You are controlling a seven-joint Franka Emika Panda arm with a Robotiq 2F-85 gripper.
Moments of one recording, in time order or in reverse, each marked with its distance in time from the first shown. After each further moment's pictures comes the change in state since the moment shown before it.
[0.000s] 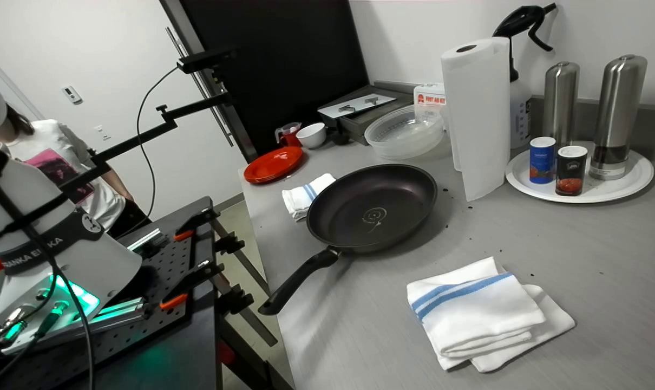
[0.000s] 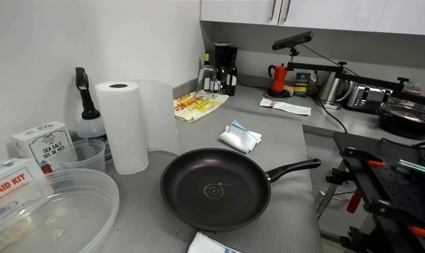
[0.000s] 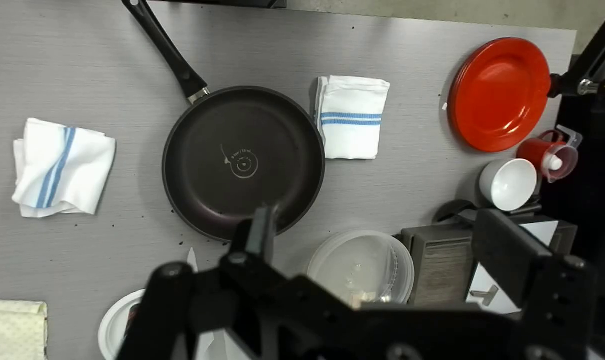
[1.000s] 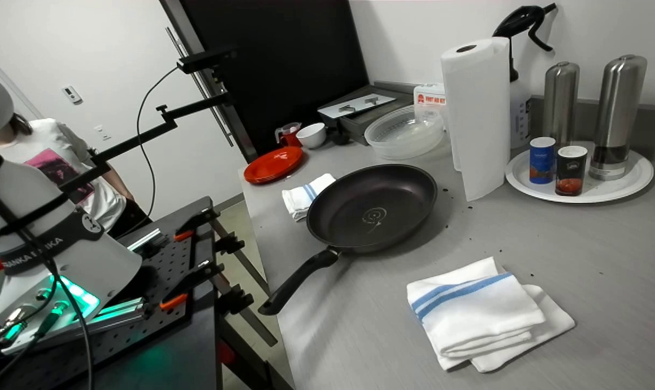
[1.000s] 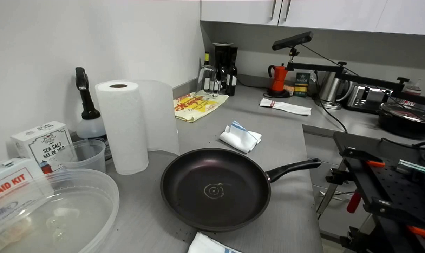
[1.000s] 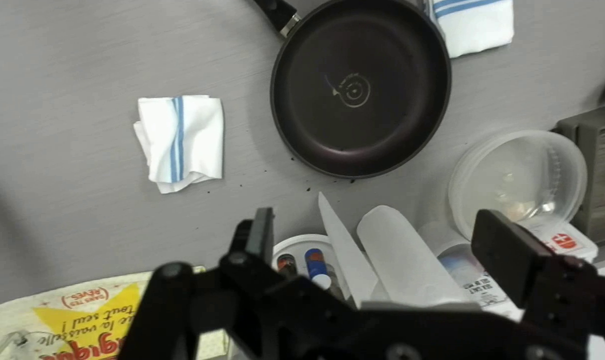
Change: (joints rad) arm -0.132 0.098 0.020 -0.107 -0.122 0.362 0.186
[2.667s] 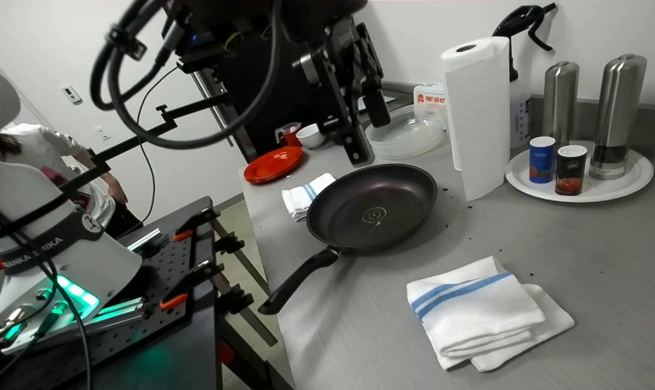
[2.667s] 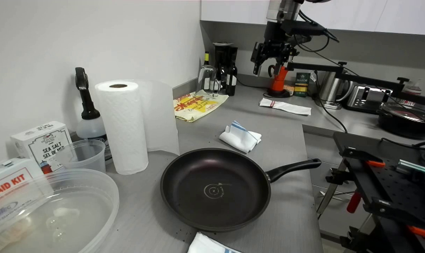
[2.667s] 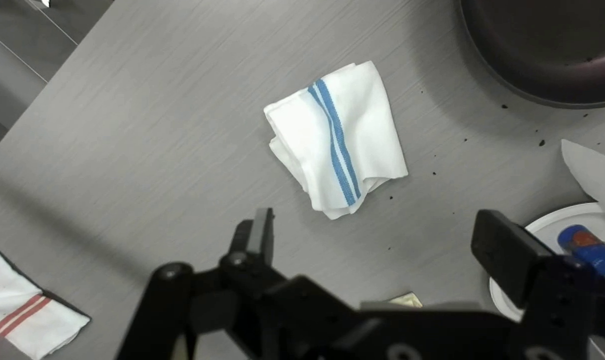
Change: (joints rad) arm -0.154 0.452 -0.097 -0.106 -0.106 0.588 0.246
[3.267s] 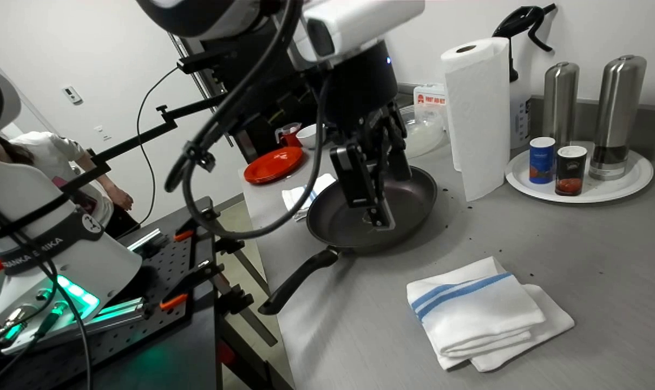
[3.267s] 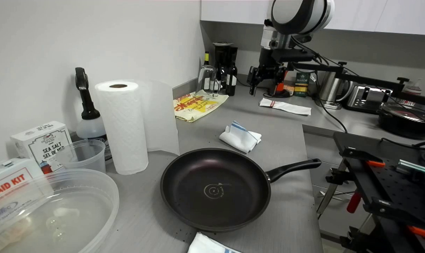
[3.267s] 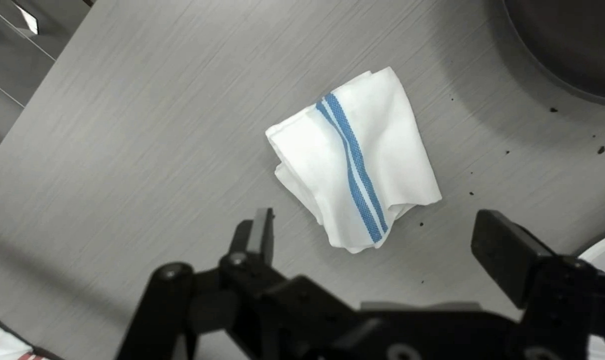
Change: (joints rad) arm -0.001 0.193 -0.007 0.033 0.094 0.125 -0.006
